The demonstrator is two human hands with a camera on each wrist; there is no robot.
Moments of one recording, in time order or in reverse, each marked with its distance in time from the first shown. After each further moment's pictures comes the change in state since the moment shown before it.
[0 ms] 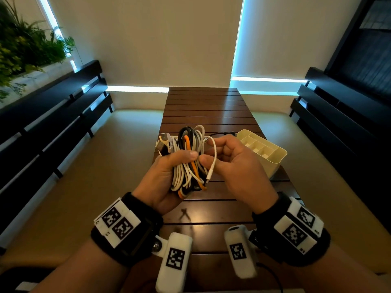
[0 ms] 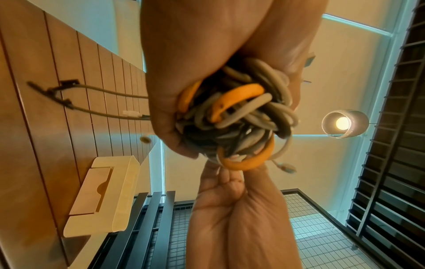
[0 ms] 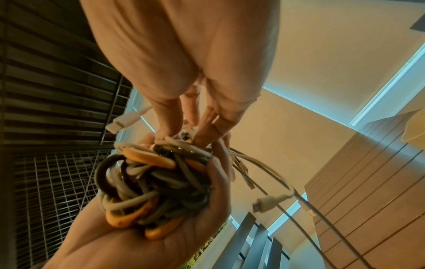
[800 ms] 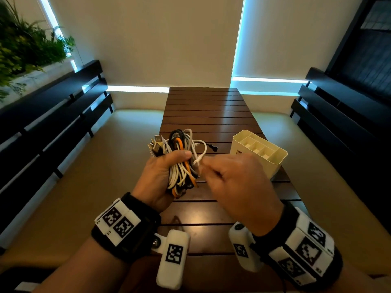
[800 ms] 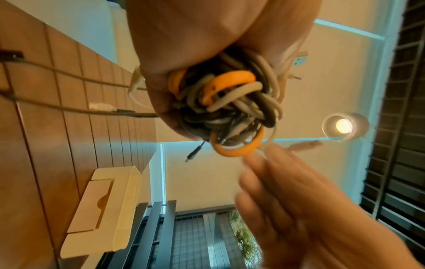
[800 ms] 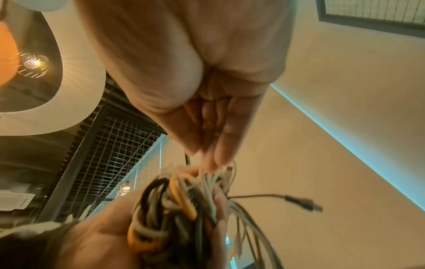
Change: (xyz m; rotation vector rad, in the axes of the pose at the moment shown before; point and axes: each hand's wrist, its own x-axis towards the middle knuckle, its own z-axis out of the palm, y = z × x) left_hand 0.008 -0.001 -0.009 0.073 0.194 0.100; right_hand -0.012 -0.006 0.001 -0.800 -0.013 -0.489
